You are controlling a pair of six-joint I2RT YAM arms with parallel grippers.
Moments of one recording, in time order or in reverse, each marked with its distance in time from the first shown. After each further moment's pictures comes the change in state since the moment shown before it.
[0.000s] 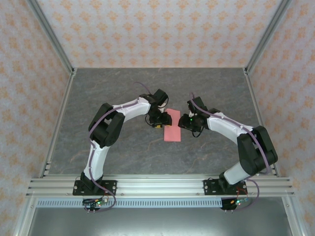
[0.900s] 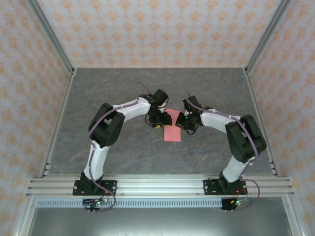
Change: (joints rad) left arm 0.000 0.000 0.000 0.000 0.000 0.000; right arm 0.000 0.185 0.060 0.102 -0.085 0.081
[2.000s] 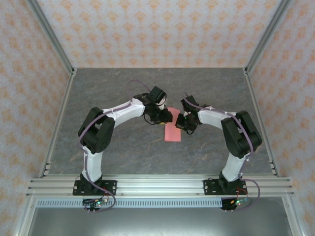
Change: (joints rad) left arm -0.007 -0.167 -0.109 0.145 0.076 -0.021; right arm 0.001 0.074 0.052 -0.079 0.022 -0.033
